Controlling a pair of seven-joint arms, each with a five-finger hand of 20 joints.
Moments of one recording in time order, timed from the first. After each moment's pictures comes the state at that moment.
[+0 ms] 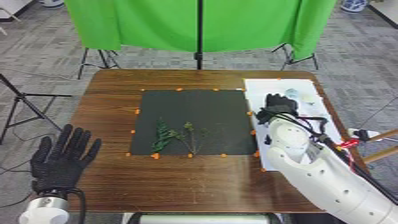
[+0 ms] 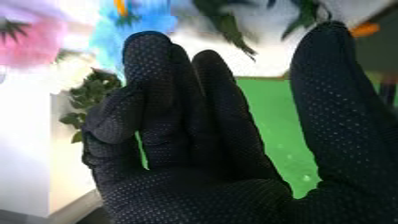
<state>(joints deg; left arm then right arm) 133.7 -59.6 -99.8 -122.3 -9.1 7.6 20.6 -68.1 -52.2 45.9 -95.8 -130.1 -9.9 51.1</state>
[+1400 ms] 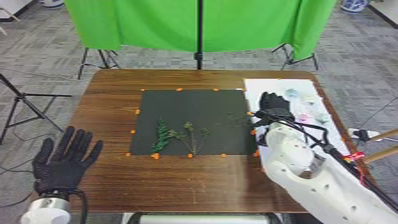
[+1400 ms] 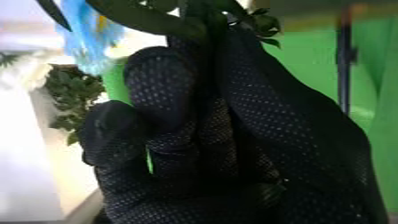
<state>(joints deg) 133.8 -59.7 -99.4 -122.3 -10.3 8.1 20.4 -73.2 -49.9 46.8 -103.9 -129.3 5.0 49.1</state>
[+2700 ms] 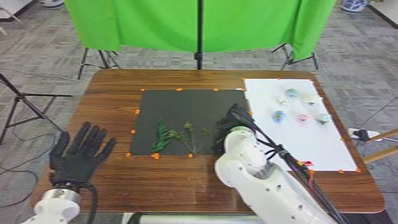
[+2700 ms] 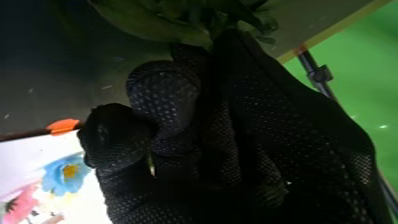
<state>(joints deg) 128.9 -57.5 -95.7 -120.7 -9.8 10.3 17.1 -74.3 -71.6 46.3 -98.5 -124.8 9.3 60.8</state>
